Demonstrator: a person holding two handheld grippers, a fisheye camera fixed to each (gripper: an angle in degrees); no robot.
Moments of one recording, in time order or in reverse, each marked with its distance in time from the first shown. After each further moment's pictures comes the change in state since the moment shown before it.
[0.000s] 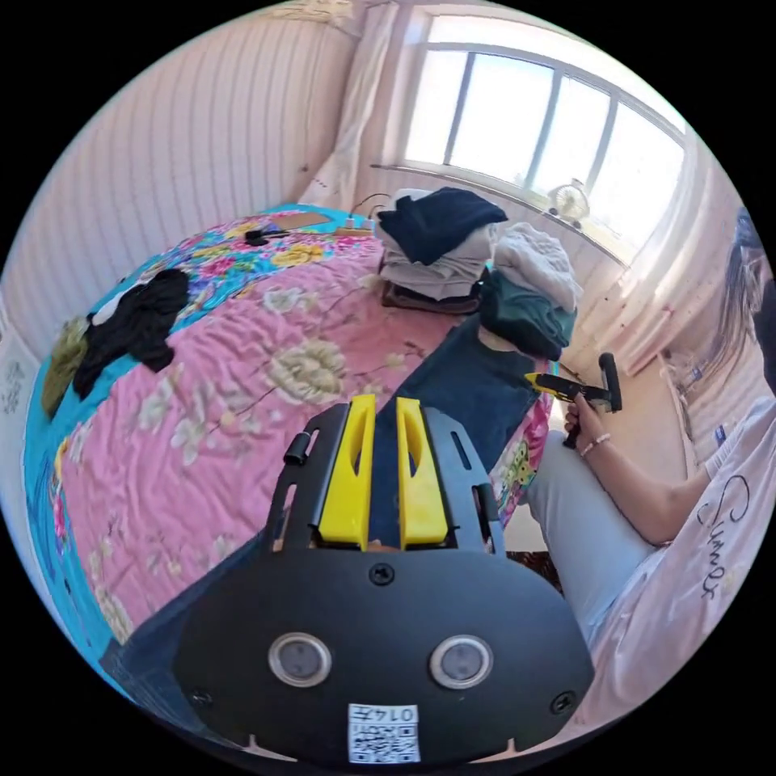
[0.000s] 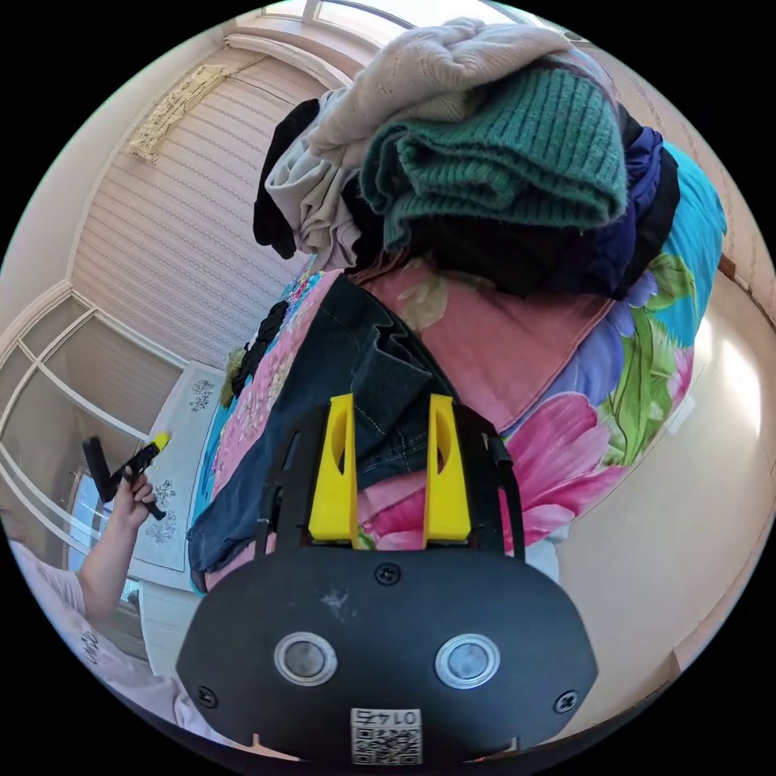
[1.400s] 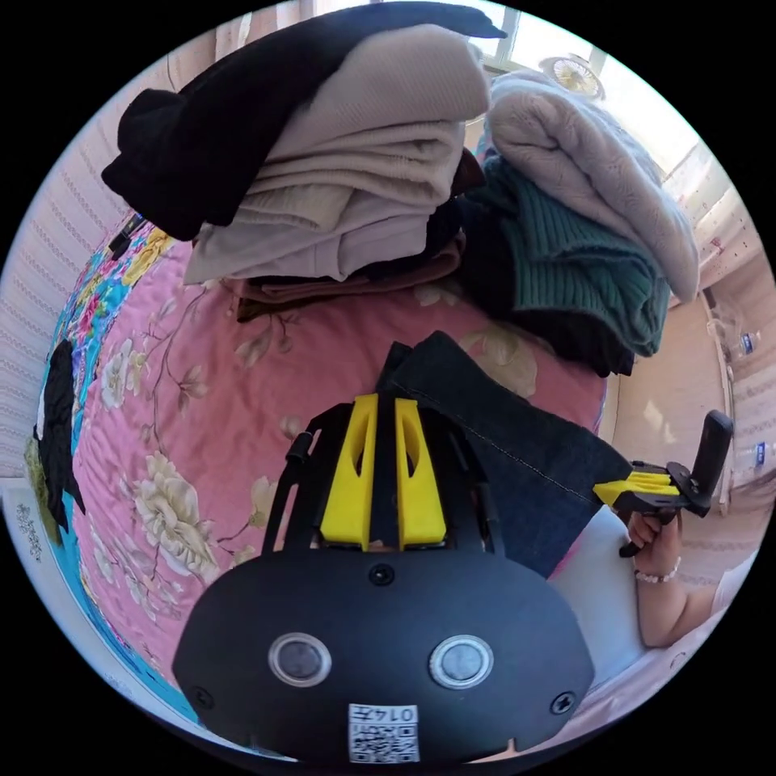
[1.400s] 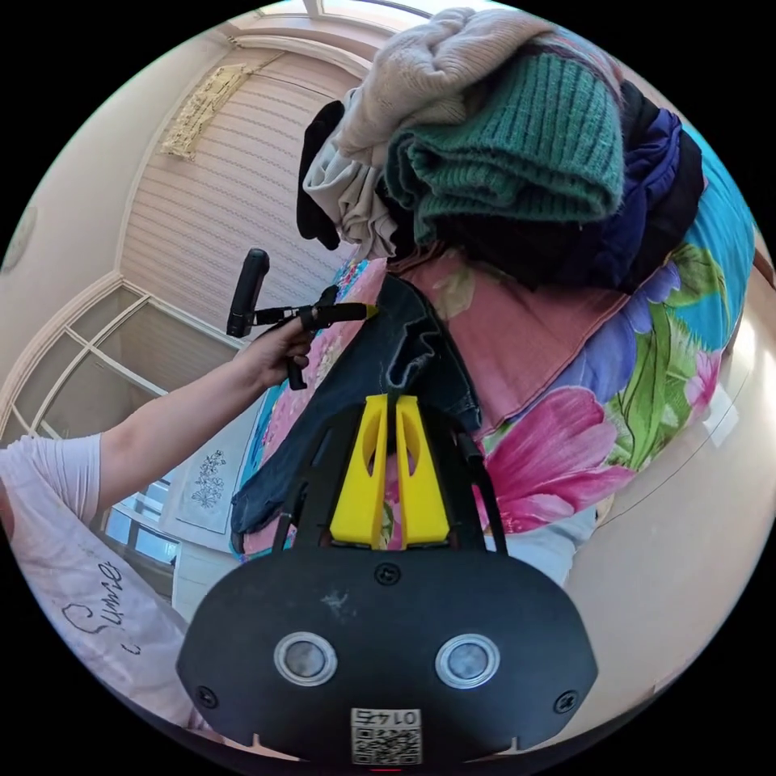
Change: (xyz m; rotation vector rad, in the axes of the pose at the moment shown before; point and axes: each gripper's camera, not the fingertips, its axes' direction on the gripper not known) left arm 0.266 -0.282 0.444 -0.368 -0.005 0.208; right arm 0.024 0.056 -0.035 -0.073 -0.201 -0.057
